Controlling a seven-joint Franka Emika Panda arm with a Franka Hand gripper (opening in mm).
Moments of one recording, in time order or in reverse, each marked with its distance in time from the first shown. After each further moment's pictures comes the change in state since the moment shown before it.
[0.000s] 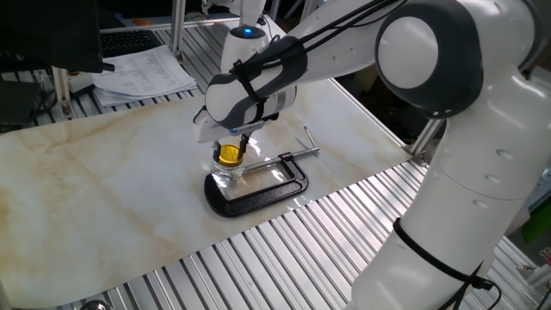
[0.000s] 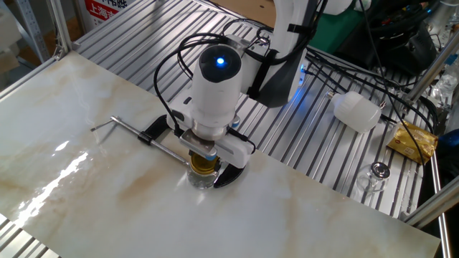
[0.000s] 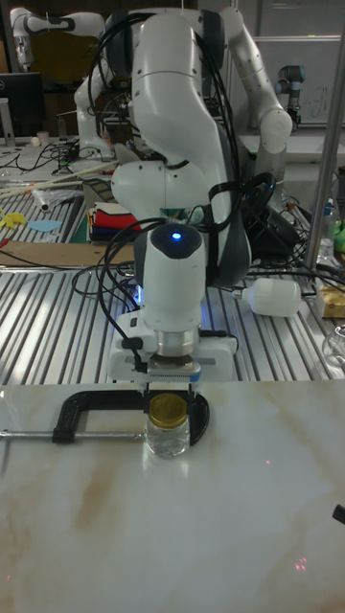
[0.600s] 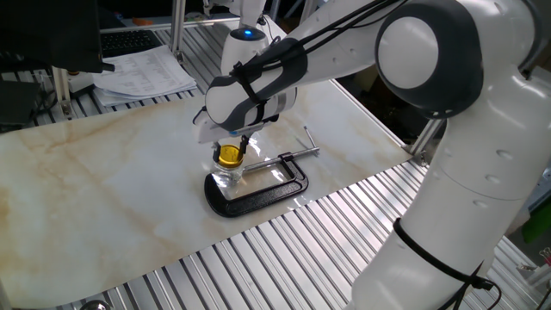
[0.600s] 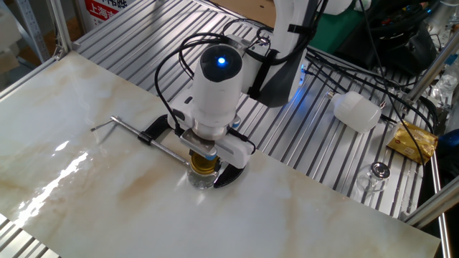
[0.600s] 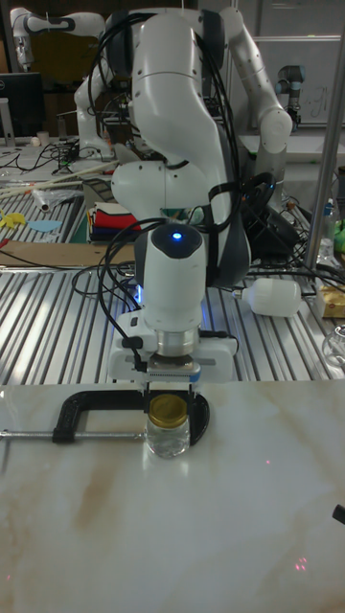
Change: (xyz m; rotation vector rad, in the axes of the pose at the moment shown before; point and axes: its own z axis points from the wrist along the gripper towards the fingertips) arm 0.001 0.000 0.001 0.001 -0.006 0.018
